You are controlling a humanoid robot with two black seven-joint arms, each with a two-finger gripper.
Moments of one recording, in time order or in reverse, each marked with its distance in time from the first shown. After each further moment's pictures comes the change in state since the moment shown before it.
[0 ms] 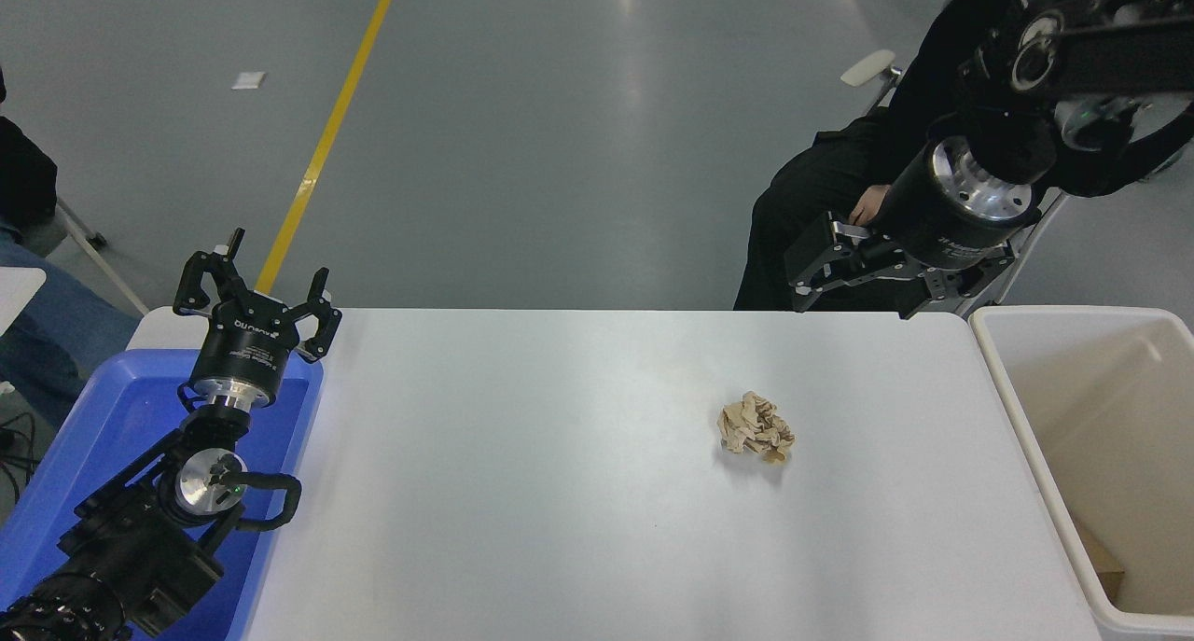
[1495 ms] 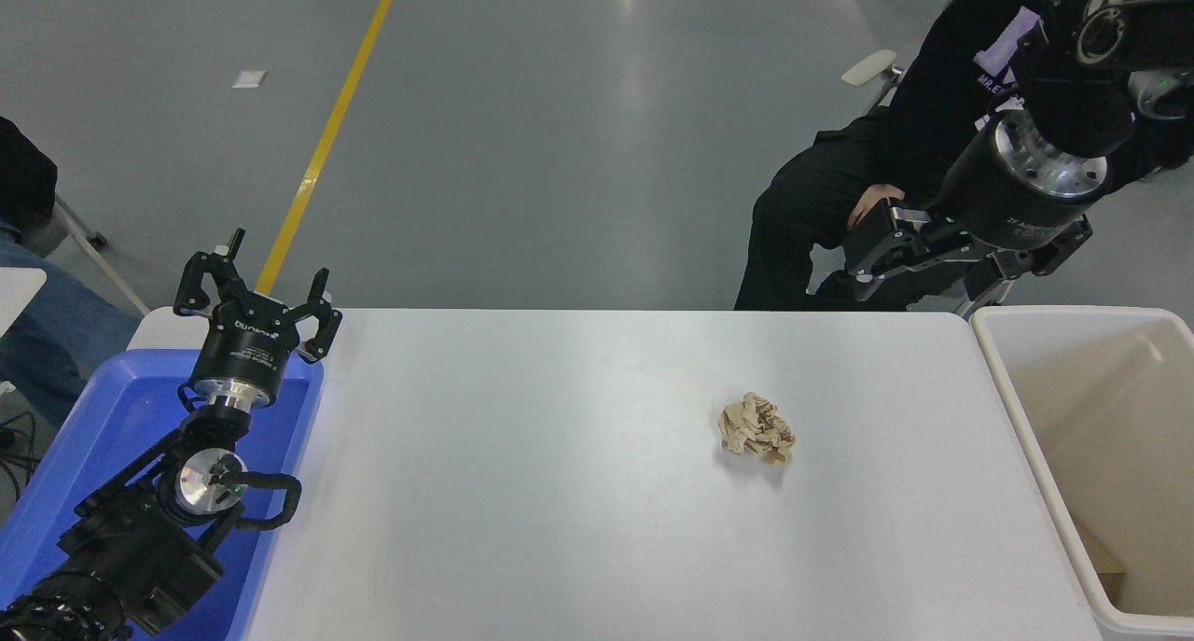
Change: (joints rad) left arm 0.000 0.000 0.000 0.001 0.002 0.000 0.000; right arm 0.225 -0.148 -0.106 0.121 -0.057 0.132 0.000
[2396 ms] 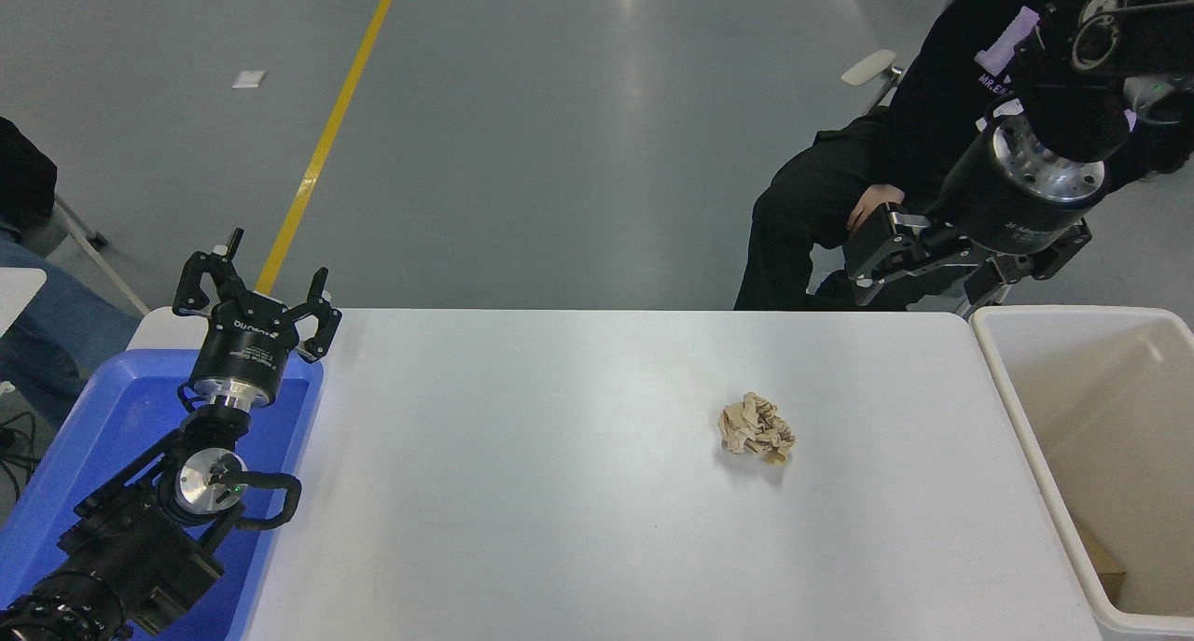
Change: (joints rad) left arm 0.000 0.000 0.000 -0.001 -0.005 0.000 -0.001; right arm -0.010 0.003 -0.003 0.000 0.000 0.000 0.000
